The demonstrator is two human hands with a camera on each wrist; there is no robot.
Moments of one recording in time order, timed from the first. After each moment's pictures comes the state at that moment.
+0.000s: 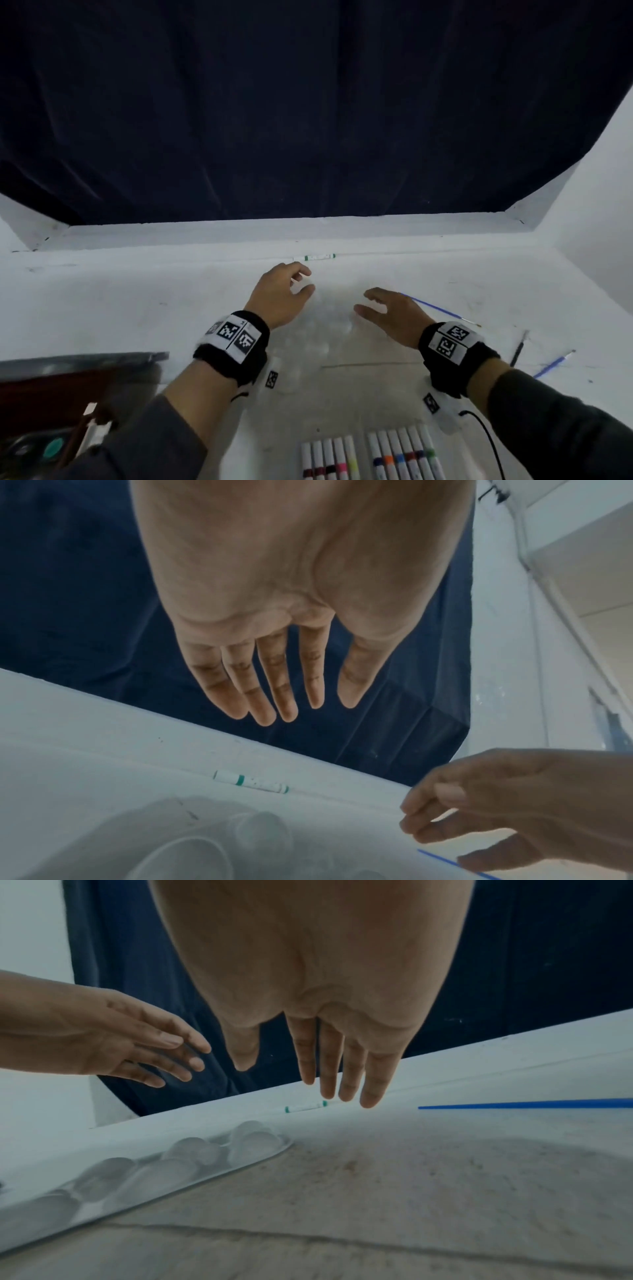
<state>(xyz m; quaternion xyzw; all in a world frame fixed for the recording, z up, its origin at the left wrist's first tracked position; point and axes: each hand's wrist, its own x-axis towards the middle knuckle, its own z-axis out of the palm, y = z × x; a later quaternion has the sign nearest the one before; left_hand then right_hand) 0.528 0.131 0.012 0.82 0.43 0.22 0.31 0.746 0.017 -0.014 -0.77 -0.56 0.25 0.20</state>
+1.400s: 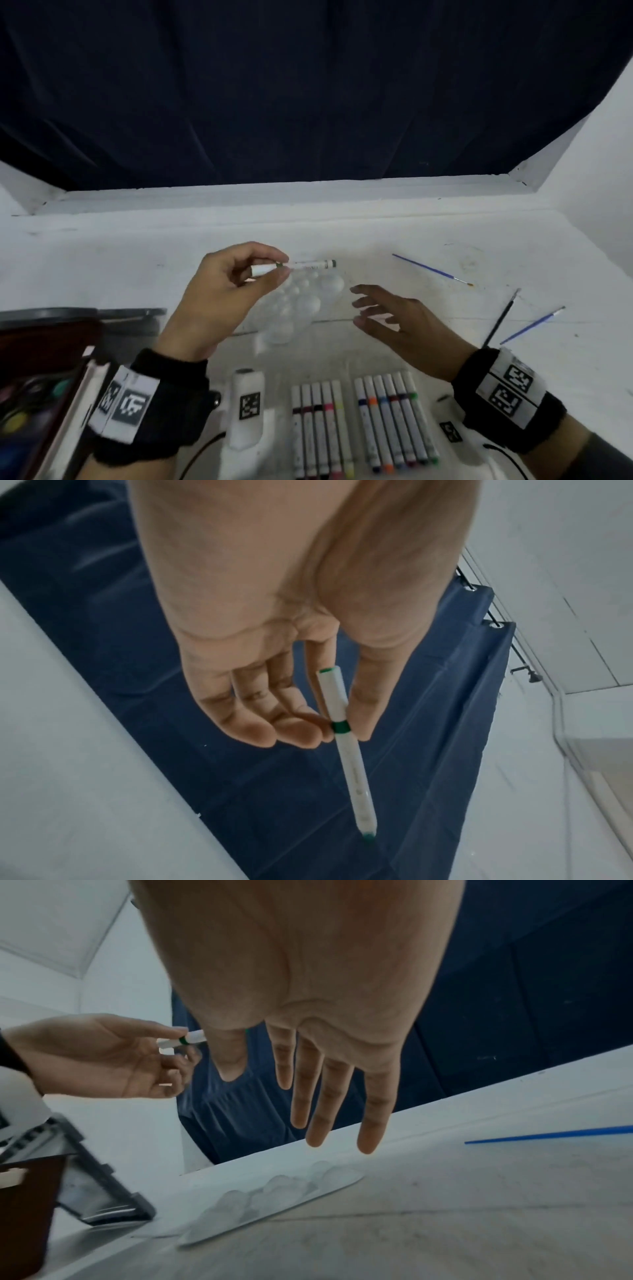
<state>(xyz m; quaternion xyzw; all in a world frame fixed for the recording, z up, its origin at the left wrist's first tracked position) 0.466 0.031 0.073 0.70 0.36 0.37 0.50 0.711 -0.079 0.012 -0.66 -0.64 0.27 0.29</state>
